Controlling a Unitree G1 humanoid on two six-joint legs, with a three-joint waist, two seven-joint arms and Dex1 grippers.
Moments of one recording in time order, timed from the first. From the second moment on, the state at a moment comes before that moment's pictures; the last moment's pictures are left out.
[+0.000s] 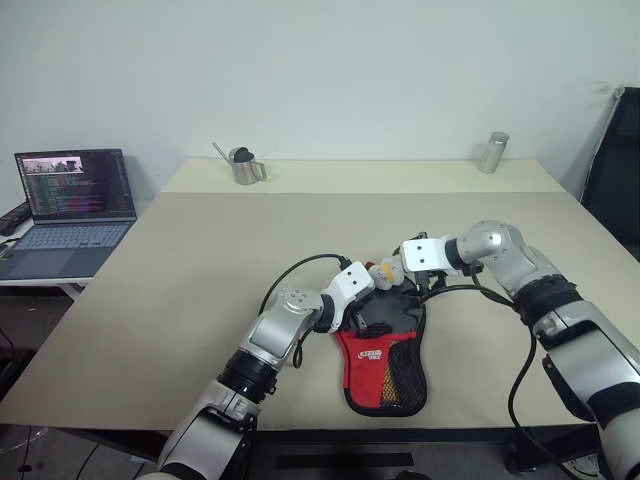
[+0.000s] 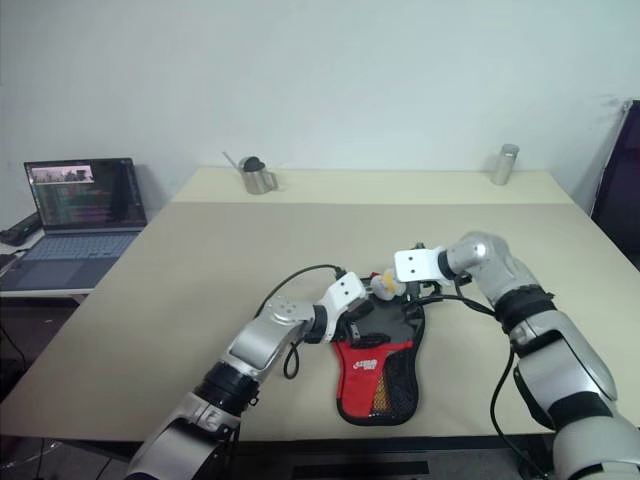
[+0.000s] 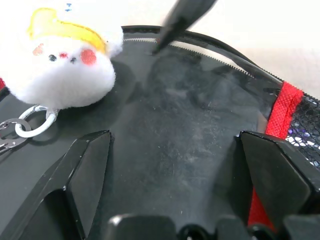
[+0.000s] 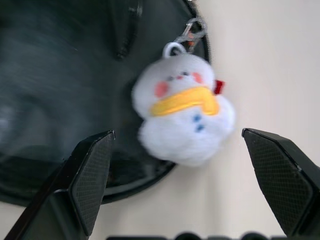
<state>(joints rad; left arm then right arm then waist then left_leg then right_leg) -0.69 0.23 -0.34 0.26 0.01 0.56 -0.86 -1.11 -0.55 0.49 0.87 -0.30 -0.35 1.07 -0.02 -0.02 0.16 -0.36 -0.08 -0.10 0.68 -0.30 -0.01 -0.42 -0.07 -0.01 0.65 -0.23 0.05</state>
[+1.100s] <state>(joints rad) -0.65 0.27 -0.32 0.16 -0.06 0.71 -0.80 -1.21 -0.34 0.50 1.16 -0.48 -0.47 0.88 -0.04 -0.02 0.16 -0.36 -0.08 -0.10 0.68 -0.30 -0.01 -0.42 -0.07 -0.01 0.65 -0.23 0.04</state>
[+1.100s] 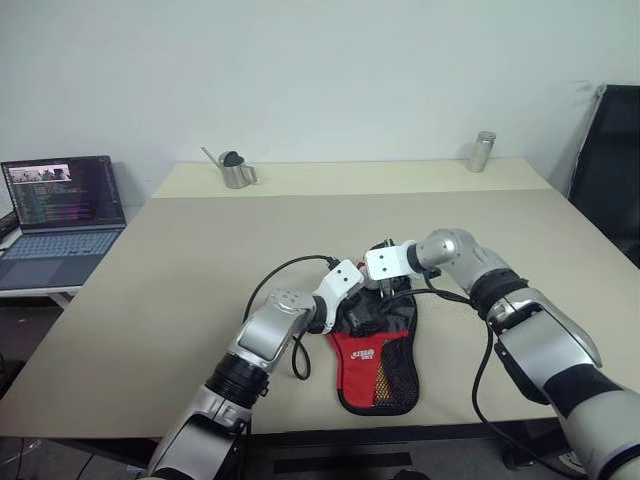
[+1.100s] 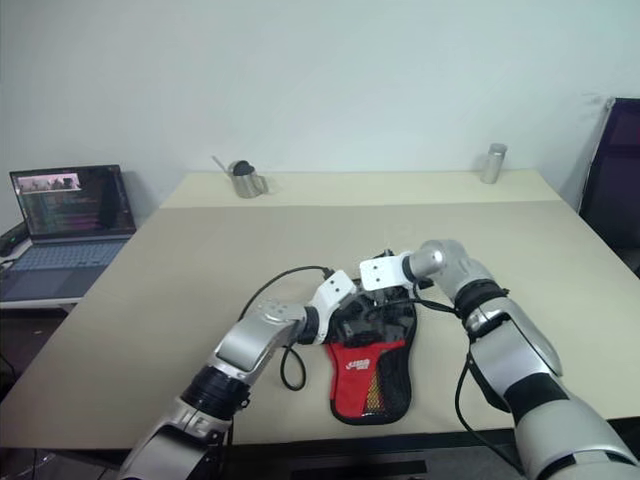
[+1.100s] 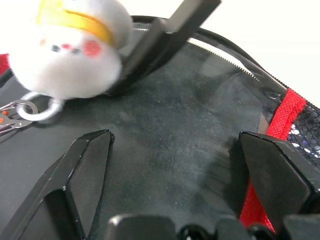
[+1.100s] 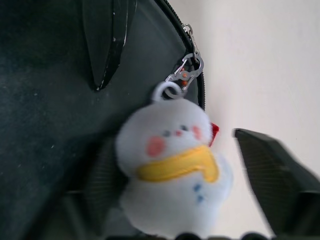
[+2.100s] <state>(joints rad) -0.66 0.27 -0.34 0.16 -0.06 0.71 -0.80 -1.30 -0.32 0.49 1.30 -0.53 -0.30 0.50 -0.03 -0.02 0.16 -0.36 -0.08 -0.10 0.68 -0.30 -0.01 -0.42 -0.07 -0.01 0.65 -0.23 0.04</state>
